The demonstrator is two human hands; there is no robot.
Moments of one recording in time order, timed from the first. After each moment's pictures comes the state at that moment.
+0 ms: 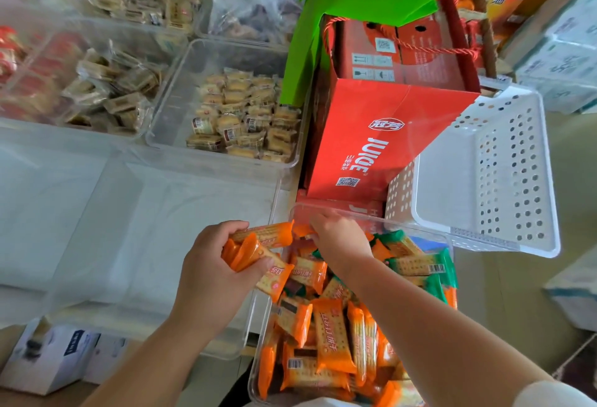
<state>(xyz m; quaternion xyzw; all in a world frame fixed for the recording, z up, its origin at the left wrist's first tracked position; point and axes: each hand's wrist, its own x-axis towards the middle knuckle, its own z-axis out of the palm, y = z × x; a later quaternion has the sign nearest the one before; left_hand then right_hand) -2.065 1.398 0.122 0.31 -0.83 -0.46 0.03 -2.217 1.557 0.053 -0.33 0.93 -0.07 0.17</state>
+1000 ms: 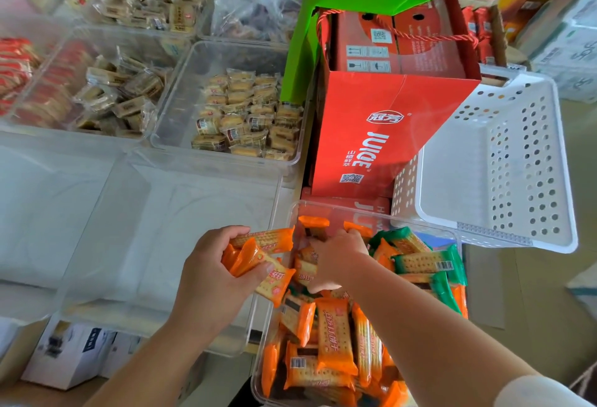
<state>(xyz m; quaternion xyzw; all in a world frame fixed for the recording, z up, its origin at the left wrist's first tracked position) -2.058 1.402 0.122 0.31 -0.84 -0.45 0.01 -2.210 1.557 0.029 -0.35 0.83 0.19 0.40</state>
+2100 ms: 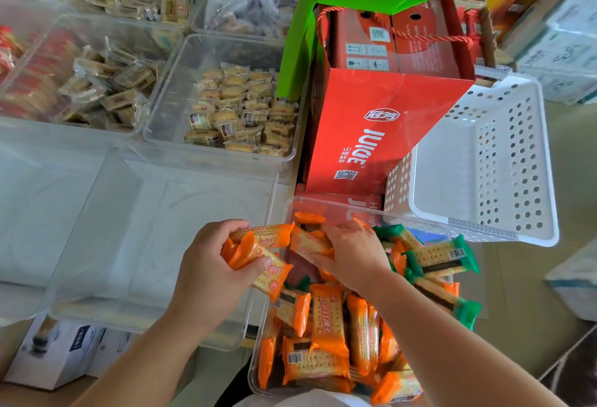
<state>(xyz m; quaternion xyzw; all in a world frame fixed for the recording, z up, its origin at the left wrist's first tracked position) -2.060 1.398 0.121 0.29 -0.84 -0.46 0.01 -2.201 1.601 0.046 -0.31 0.93 -0.06 0.18</state>
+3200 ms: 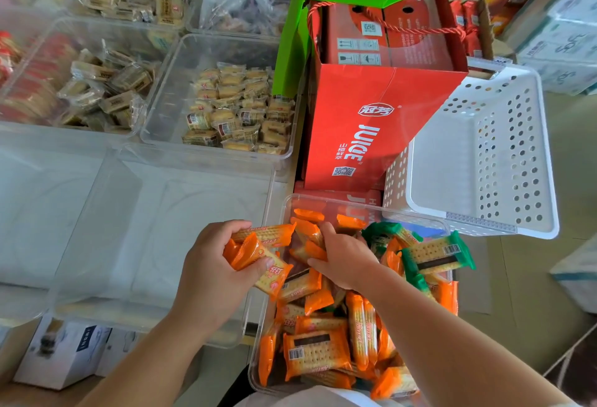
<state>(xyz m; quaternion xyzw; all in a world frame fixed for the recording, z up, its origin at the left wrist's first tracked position) -2.059 1.404 0.117 0.28 -0.86 -0.44 0.01 -2.196 1.597 0.027 -0.27 0.91 -0.09 0.31</state>
